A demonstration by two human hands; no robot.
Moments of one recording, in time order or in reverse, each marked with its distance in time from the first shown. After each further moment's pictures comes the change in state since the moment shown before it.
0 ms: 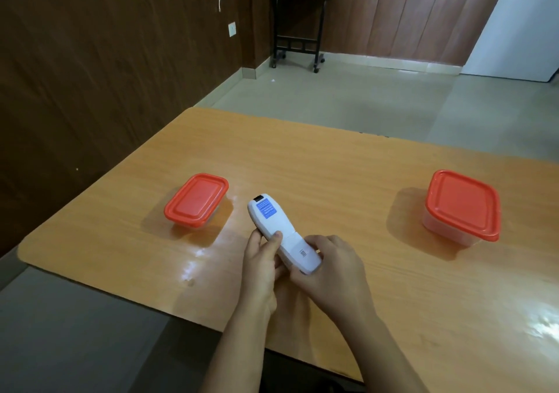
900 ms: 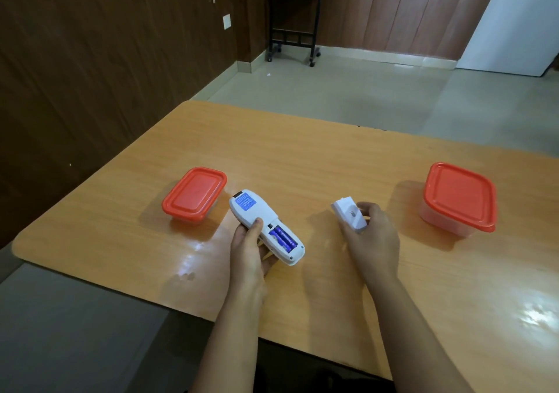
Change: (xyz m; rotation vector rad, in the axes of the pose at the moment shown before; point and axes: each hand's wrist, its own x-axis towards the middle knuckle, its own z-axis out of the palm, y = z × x) left_hand 0.008 0.009 -0.012 -0.046 0.074 -0.012; right_hand 0.041 0.068 -0.005 0.150 0.242 0.308
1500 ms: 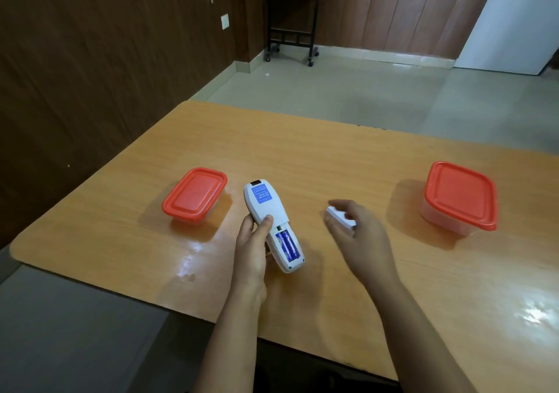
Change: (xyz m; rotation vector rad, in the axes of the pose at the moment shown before) left_hand -0.003 0.004 0.000 0.176 -0.133 0.107; right_hand -0.024 -0.048 -0.019 0.060 -0.203 -0.119
